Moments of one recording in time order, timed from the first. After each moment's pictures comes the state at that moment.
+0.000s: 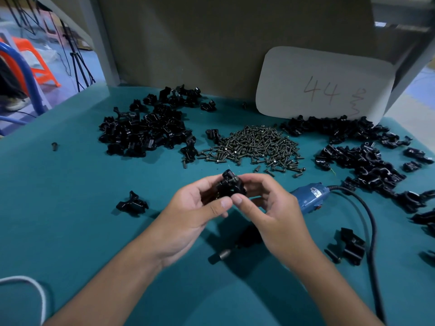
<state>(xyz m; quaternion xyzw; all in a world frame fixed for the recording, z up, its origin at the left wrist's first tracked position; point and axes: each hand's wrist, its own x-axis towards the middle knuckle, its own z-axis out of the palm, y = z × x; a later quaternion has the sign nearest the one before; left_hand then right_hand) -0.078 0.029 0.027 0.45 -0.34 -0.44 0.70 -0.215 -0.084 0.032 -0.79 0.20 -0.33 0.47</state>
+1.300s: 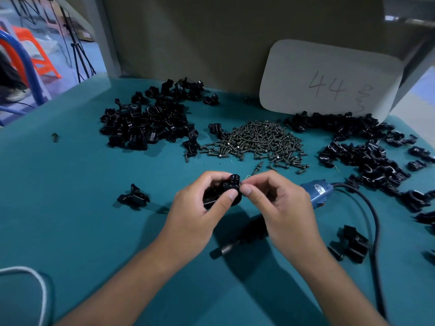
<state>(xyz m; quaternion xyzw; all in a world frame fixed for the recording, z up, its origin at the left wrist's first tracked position) -0.089 0.036 0.025 0.66 -0.44 -0.17 0.59 -0.217 -0.081 0.039 -0.81 0.22 -0.36 0.40</state>
